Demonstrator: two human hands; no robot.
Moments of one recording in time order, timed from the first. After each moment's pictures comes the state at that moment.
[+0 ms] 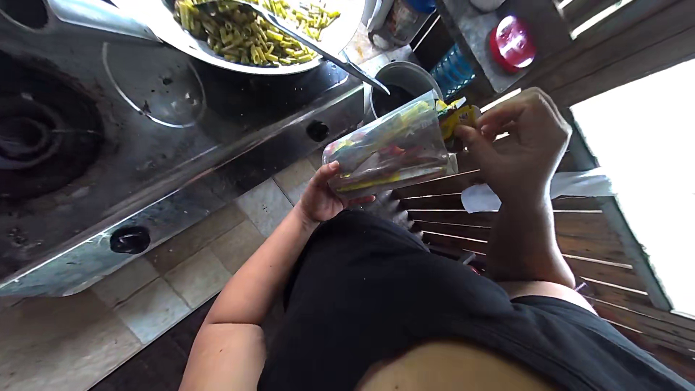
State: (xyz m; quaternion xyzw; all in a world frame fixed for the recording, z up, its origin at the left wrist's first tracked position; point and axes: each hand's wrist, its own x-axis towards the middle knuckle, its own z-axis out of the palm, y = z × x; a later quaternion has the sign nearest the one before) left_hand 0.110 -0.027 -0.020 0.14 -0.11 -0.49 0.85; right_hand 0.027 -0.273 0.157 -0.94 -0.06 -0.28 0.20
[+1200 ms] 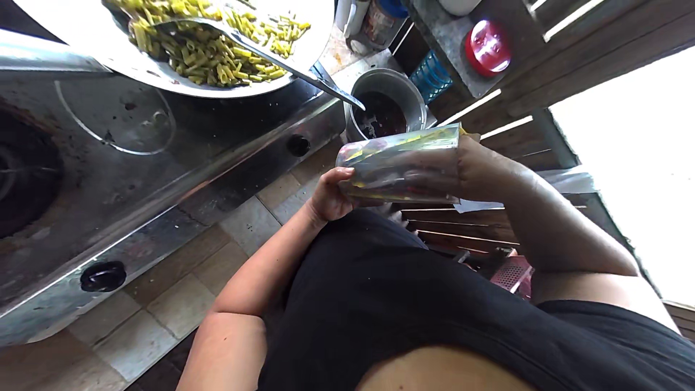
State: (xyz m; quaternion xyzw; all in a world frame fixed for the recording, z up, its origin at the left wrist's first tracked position) left_hand 0.124 -0.082 -0.012 0.12 -0.13 -0.53 0.83; right_hand 0.055 -0.292 0.161 -0.93 -0.20 0.10 0.30
